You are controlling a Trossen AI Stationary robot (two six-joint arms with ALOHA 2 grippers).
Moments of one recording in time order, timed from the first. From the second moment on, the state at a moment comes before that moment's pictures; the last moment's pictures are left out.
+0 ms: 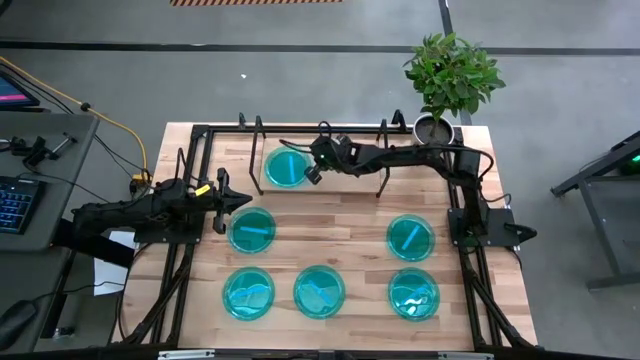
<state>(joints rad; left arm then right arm) 0.12 0.00 0.01 0.05 0.03 -0.05 -0.30 2.03 1.46 -0.22 0.37 0.23</state>
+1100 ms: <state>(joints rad) 0.12 0.00 0.01 0.05 0.03 -0.05 -0.29 2.10 1.46 -0.14 0.19 0.31</state>
